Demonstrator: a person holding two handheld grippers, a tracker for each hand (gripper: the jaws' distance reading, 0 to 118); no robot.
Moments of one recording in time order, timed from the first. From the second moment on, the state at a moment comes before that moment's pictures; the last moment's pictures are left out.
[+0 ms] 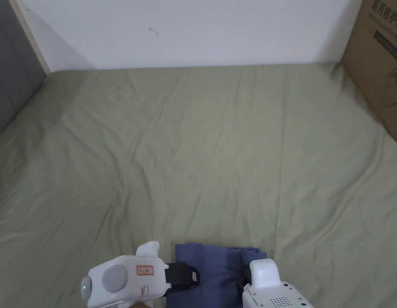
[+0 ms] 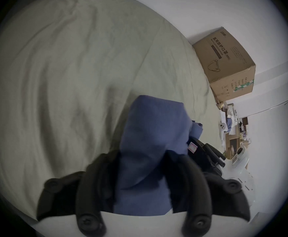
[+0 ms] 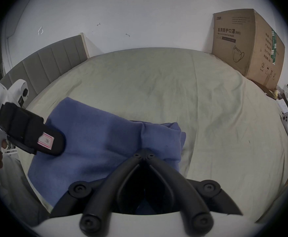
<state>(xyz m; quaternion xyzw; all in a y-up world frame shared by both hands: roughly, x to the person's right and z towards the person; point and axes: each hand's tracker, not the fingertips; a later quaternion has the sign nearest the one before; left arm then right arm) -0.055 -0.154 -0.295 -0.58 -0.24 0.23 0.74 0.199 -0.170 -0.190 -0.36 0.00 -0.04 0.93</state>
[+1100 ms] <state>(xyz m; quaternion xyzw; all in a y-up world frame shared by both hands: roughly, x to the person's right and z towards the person) -0.420 -0.049 -0.406 -0.52 0.03 0.11 0.85 0.178 -0.013 -0.240 -0.20 0.02 -0.01 0.98</state>
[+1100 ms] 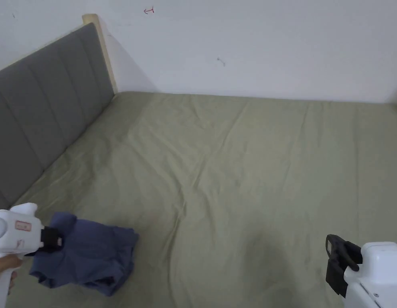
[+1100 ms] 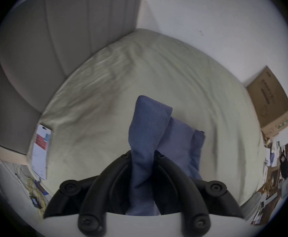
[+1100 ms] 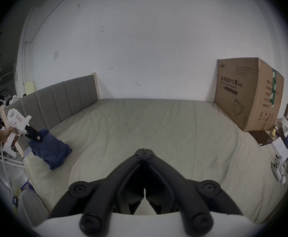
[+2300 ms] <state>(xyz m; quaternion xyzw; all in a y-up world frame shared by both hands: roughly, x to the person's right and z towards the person) -0.207 0.167 -0.264 -0.14 -0.07 0.02 0.99 0.251 0.127 -0.161 -0.06 -0.06 0.02 1.00</state>
